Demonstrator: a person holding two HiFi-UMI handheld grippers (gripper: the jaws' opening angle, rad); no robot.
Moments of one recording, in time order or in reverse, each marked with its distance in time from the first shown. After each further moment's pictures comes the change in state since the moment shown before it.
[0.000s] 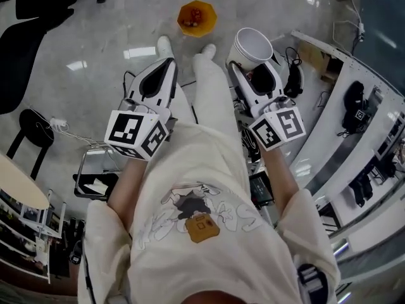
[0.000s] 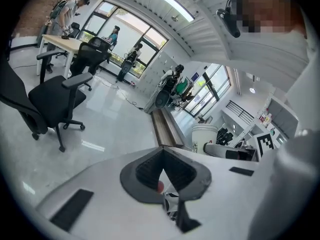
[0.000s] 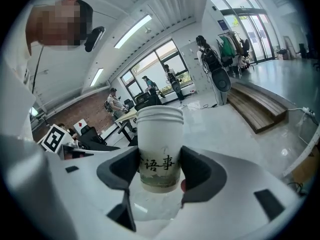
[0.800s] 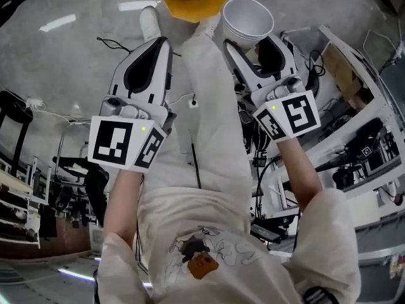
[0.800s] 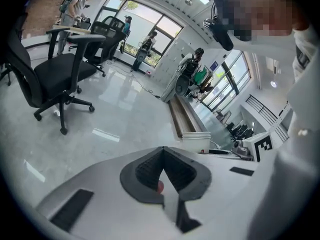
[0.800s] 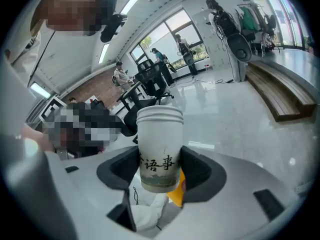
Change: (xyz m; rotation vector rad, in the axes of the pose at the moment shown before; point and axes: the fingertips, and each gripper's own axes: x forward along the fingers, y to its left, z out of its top) left arm 0.224 0.132 -0.144 -0.067 0.074 0.177; right arm 0.187 -0.201 -0.181 -0.110 0.266 0.163
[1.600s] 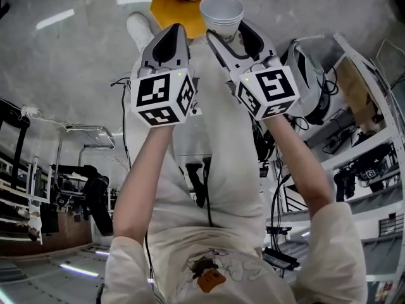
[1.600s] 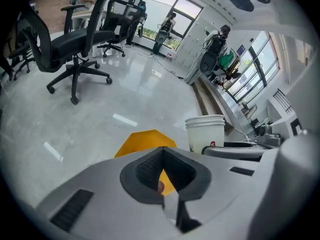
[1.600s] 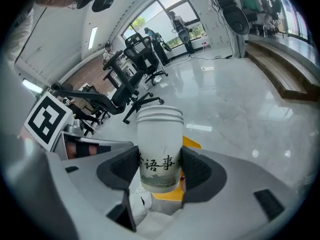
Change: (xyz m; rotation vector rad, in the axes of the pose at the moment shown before) left arm 0.186 0.099 -0.164 -0.091 0.124 0.247; right arm 0.133 -0.105 -0.150 0.033 0.183 -0.004
